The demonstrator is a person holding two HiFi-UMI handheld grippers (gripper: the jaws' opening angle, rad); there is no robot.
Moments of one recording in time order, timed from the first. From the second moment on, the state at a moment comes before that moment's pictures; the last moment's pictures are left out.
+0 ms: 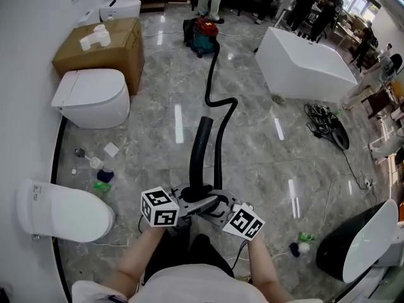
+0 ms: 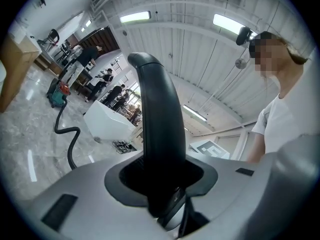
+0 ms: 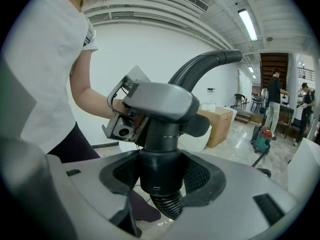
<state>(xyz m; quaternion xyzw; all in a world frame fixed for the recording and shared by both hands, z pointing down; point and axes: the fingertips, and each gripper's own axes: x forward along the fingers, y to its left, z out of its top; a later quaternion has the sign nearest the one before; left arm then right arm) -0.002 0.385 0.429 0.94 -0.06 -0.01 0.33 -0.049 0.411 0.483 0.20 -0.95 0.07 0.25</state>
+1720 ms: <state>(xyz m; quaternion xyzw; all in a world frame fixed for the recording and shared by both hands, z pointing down) 0.038 0.462 0.394 0.96 -0.09 0.01 0.25 -0.004 0.476 0.442 0.26 -0.94 -0.02 0.20</state>
